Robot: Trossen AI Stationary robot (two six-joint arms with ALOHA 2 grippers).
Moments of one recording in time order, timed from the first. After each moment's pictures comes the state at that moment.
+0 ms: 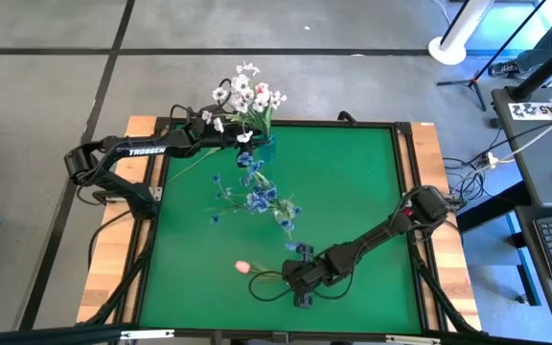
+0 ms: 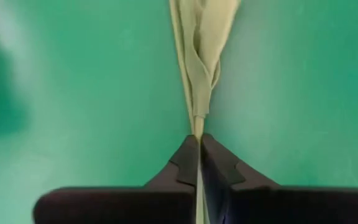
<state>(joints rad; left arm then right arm) 0.57 1.41 0.80 0.33 0.27 -0.02 0.53 2.05 1.32 -0.31 0.15 0.57</state>
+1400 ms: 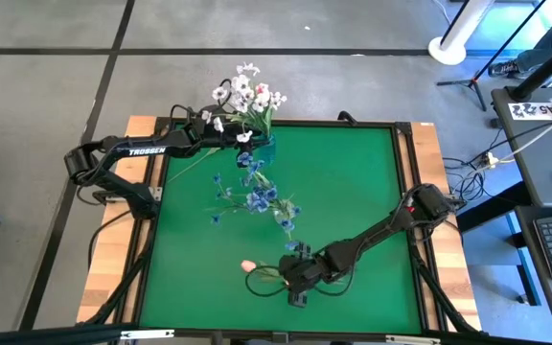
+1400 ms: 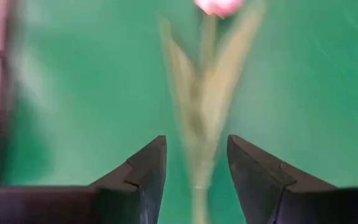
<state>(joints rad) 0.57 1.41 0.80 0.32 0.28 -0.02 0.50 2.02 1.33 -0.26 0.17 0.62</state>
